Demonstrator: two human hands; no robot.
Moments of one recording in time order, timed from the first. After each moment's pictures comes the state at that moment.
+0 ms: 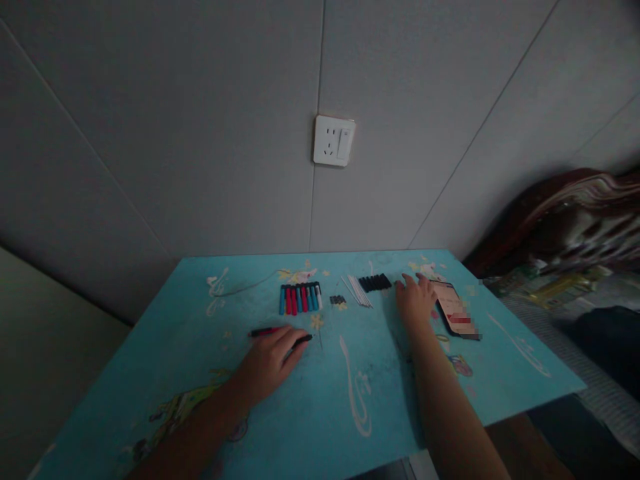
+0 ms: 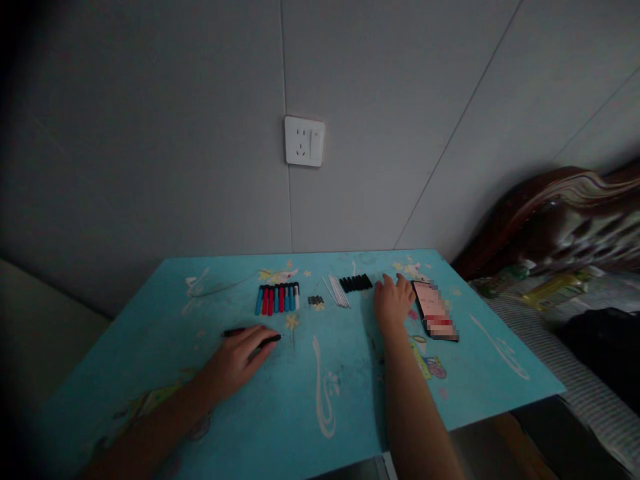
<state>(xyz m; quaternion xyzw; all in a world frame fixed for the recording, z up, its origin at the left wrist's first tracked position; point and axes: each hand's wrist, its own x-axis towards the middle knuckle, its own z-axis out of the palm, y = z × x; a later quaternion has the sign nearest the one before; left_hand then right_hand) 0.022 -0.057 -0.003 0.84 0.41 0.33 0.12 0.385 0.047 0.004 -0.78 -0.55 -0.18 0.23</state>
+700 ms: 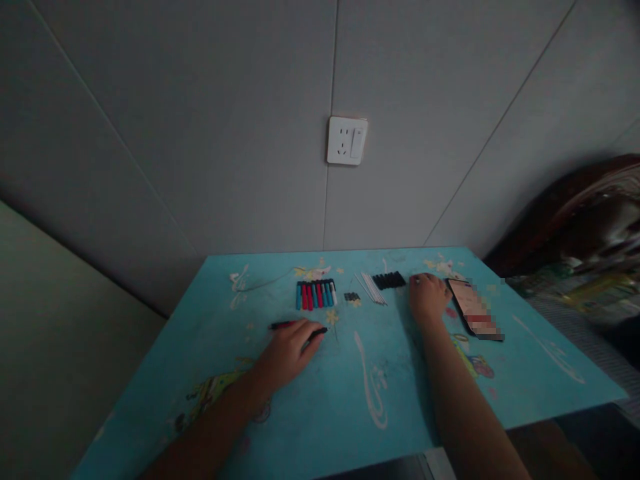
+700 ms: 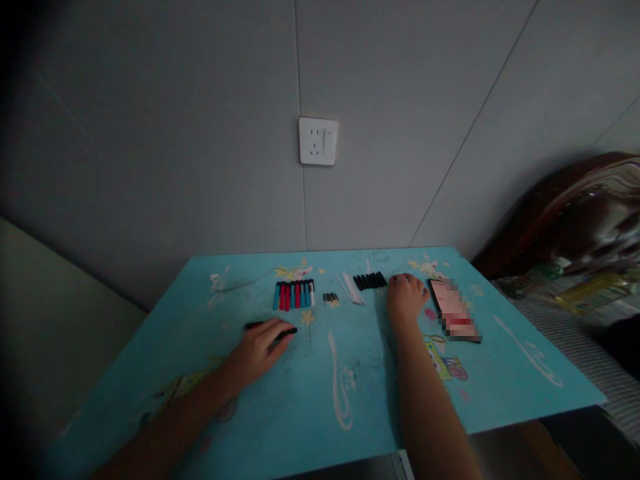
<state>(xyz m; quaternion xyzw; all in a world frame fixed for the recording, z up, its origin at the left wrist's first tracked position) 0.024 -0.057 0.005 0.83 0.42 0.33 0.16 0.379 0.054 0.008 -0.78 -0.55 -0.13 0.28</state>
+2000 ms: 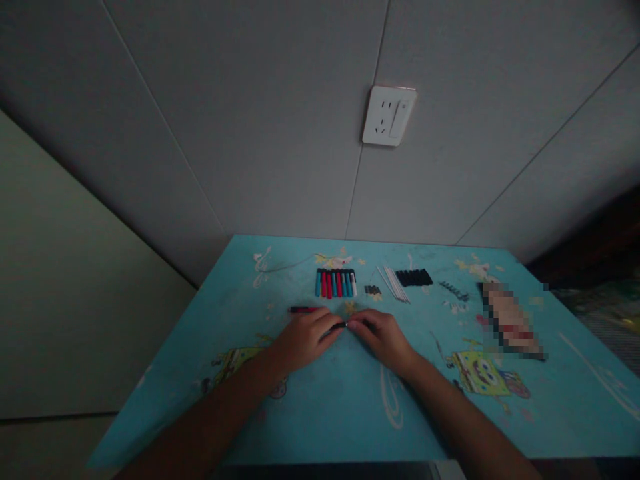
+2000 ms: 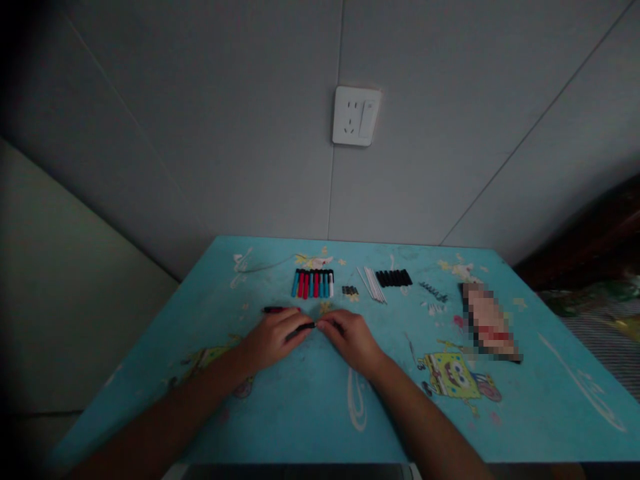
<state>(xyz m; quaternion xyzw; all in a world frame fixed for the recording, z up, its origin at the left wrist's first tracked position) 0.022 -0.059 0.006 0.86 0.41 0.28 0.13 0.245 -0.033 0.012 -0.39 -0.79 0.36 0.31</state>
